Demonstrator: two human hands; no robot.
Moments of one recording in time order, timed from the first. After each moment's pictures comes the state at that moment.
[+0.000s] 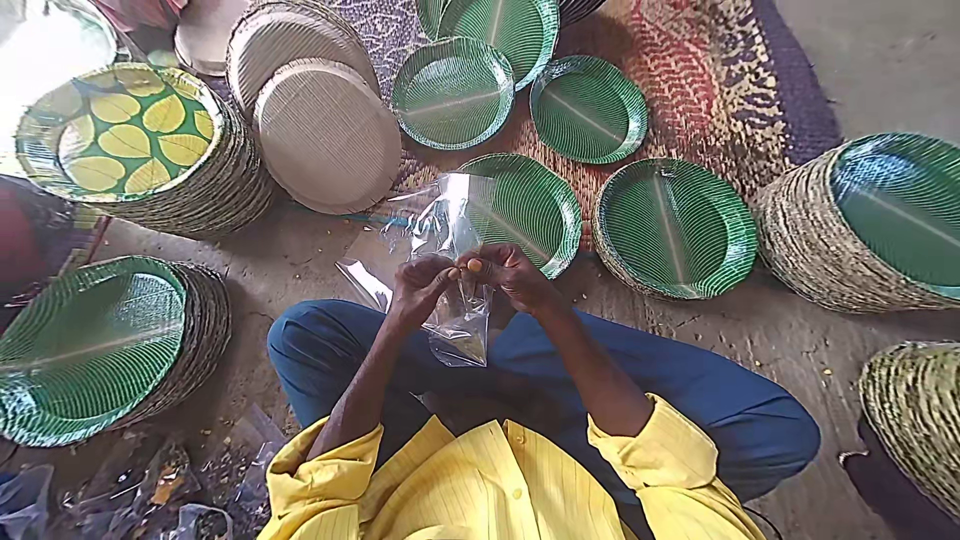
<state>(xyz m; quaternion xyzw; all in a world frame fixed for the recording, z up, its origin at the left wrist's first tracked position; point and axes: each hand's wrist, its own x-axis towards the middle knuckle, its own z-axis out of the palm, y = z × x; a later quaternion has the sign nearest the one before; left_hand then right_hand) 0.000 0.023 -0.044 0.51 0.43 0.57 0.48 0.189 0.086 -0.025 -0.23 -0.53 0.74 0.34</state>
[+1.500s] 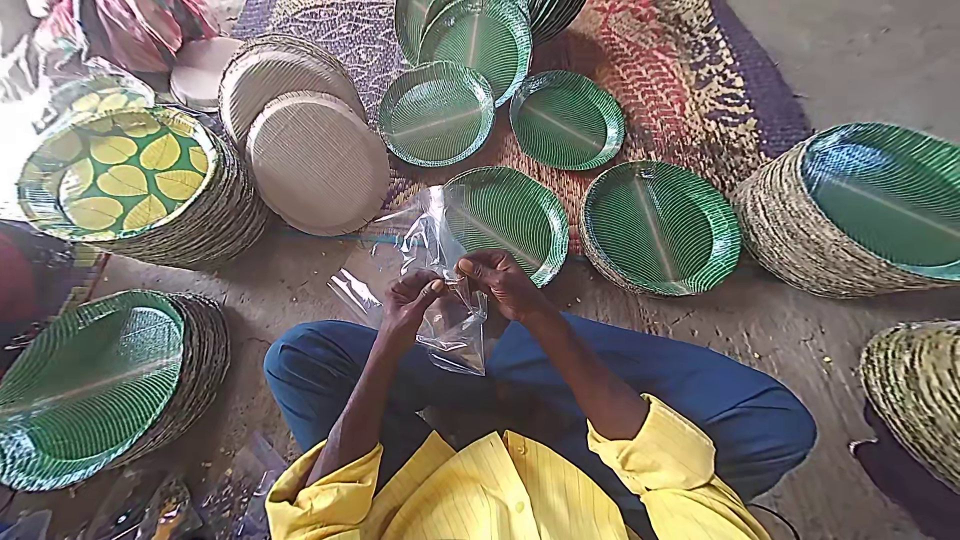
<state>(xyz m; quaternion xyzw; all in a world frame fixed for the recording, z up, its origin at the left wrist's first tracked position) 0.002 0.022 -0.043 0.47 0.41 0.60 0.51 0.186 0.084 -0.022 -0.29 -0.48 0.73 0.39</state>
